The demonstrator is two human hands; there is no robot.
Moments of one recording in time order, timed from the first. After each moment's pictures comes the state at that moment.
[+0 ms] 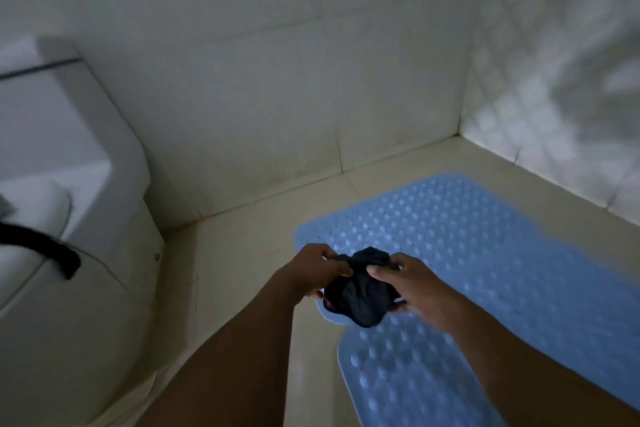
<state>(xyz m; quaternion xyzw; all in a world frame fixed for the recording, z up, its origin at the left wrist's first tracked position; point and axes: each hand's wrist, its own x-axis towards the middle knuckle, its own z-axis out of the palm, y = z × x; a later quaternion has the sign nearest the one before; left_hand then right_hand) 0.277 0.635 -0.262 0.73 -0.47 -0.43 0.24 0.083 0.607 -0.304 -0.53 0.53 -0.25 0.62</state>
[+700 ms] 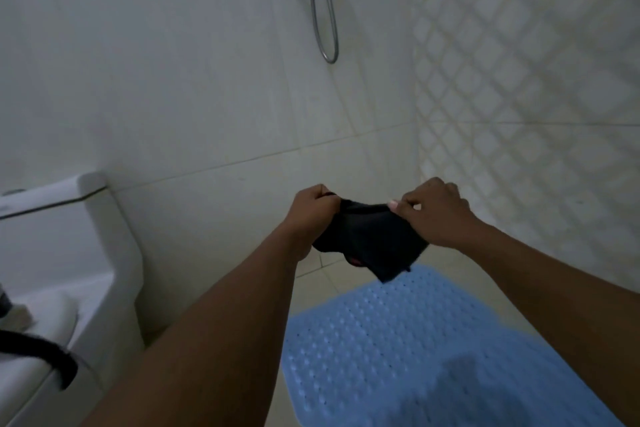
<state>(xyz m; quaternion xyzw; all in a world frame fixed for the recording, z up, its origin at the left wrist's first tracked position) 0.168 0.616 -0.001 0.62 -0.57 -0.27 0.47 -0.041 0.593 -0.021 -0.76 0.56 -0.31 0.12</state>
